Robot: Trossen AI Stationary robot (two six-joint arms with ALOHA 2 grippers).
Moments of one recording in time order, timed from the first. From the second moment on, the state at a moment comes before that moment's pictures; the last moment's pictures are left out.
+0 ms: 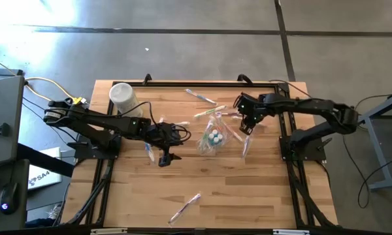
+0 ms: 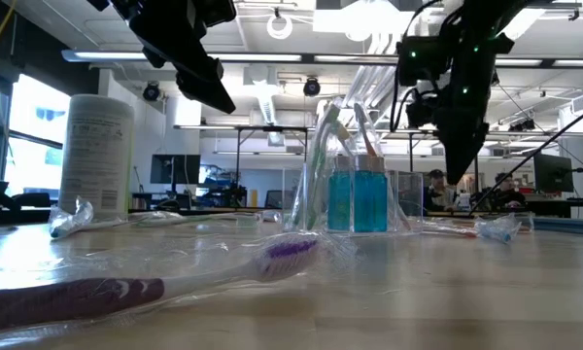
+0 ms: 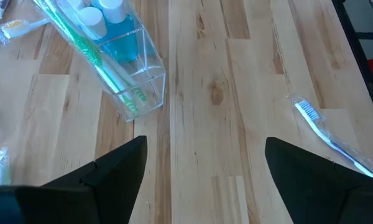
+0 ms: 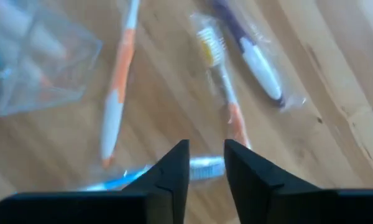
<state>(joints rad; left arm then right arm) -0.11 1.31 0.93 -0.34 0.06 -0.14 -0.43 1.35 0.86 -0.86 0.08 0.18</state>
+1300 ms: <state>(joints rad) -0.11 1.43 0.93 -0.23 0.01 -0.14 -0.58 1.47 0.67 -0.58 0.10 -0.01</state>
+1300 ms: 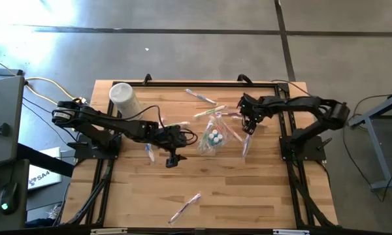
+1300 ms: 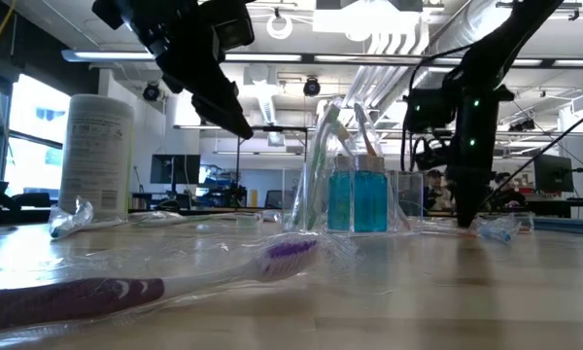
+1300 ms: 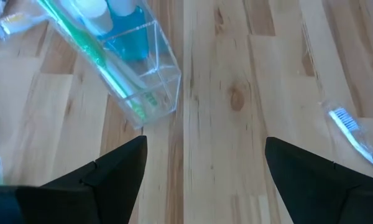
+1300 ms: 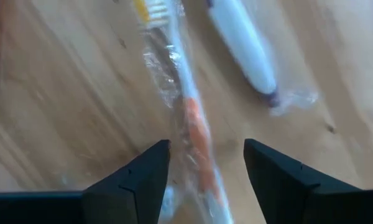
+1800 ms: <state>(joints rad) -0.11 1.47 0.93 -0.22 0.01 -0.16 -0.57 1.50 0.67 -0.59 0.08 -0.02</state>
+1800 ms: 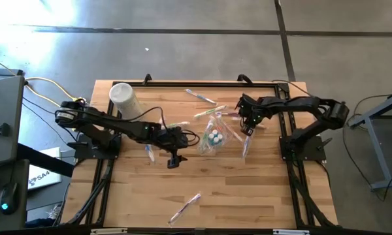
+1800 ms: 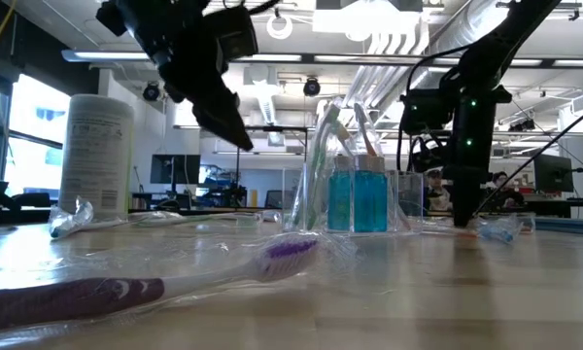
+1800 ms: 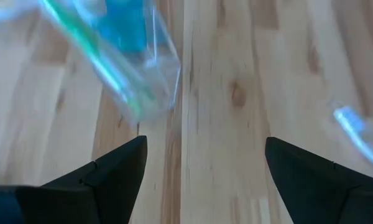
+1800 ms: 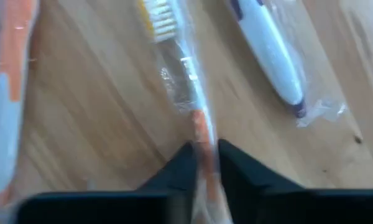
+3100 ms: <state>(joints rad) -0.16 1.57 1.25 -0.45 -0.30 -0.03 0.19 0.92 0.86 -0.84 0.55 0.42</state>
